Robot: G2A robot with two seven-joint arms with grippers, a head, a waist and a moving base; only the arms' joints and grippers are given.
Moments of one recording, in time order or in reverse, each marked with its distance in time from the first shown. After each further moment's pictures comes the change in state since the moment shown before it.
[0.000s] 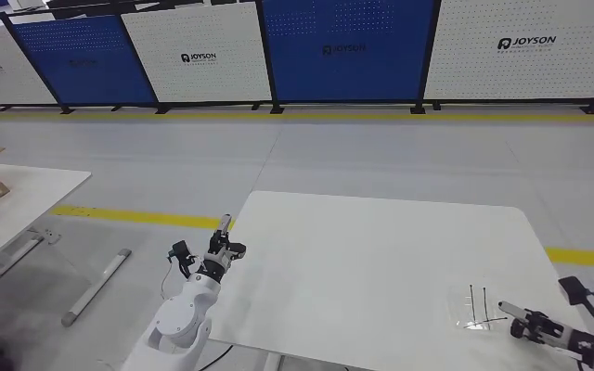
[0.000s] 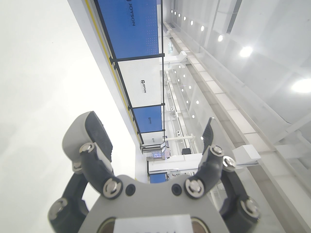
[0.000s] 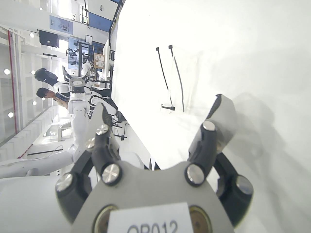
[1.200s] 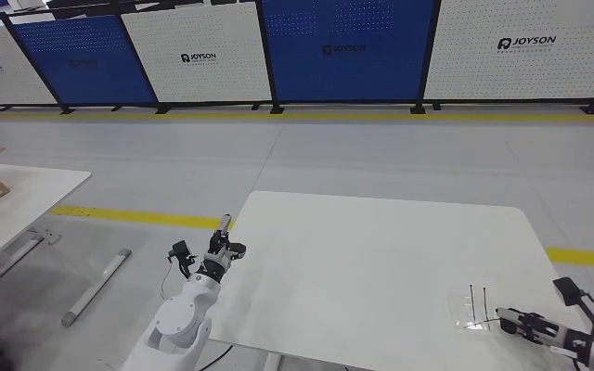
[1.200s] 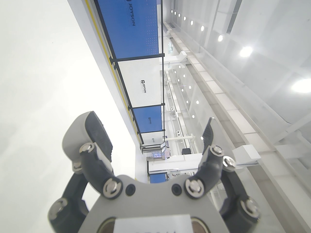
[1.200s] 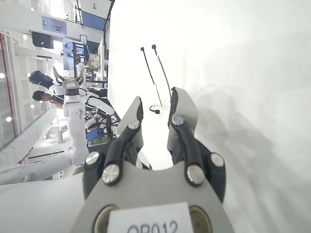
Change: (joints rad) left arm 0.000 0.000 0.000 0.000 0.000 0.000 0.000; right arm 0.031 0.032 -0.075 0.056 0.005 0.004 -0.033
